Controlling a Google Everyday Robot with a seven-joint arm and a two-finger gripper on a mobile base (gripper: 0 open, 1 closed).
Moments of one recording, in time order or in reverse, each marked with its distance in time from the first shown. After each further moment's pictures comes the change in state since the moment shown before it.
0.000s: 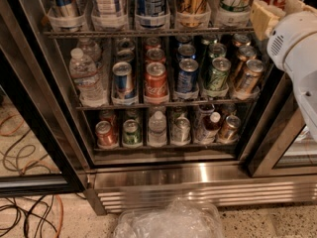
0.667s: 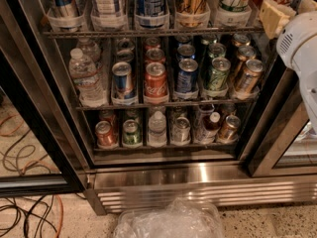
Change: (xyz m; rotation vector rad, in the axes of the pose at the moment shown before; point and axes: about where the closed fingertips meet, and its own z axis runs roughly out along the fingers) arm 0.004 -0.030 0.006 0.067 -0.006 -0.001
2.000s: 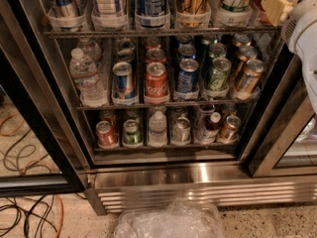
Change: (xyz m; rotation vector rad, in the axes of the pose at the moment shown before) arm -0.009 -0.018 0.031 0.013 -0.027 -0.033
